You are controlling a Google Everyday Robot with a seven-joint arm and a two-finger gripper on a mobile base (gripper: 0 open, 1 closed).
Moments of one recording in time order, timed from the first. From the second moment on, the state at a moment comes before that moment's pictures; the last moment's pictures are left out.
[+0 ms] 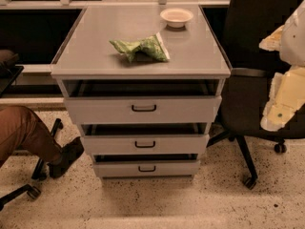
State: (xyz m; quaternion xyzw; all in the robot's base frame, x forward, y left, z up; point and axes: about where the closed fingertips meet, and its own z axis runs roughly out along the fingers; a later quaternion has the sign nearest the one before) arm 0.438 -0.217 0.977 -0.60 0.78 -0.03 0.16
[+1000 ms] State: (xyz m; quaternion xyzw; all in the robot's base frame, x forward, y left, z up) arm 0.433 -0.192 0.914 -0.60 0.79 0.02 0.16
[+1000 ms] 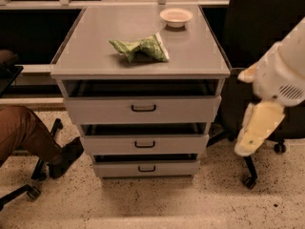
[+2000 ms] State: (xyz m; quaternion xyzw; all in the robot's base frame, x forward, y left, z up) arm 0.411 -0.139 0.750 -0.62 0.77 0.15 0.09
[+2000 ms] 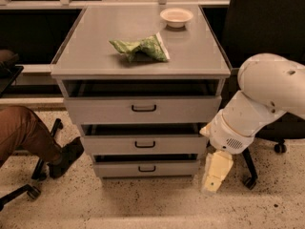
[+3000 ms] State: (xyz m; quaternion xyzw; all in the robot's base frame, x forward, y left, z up) arm 0.460 -0.038 0.602 -0.66 0.71 0.17 0.17
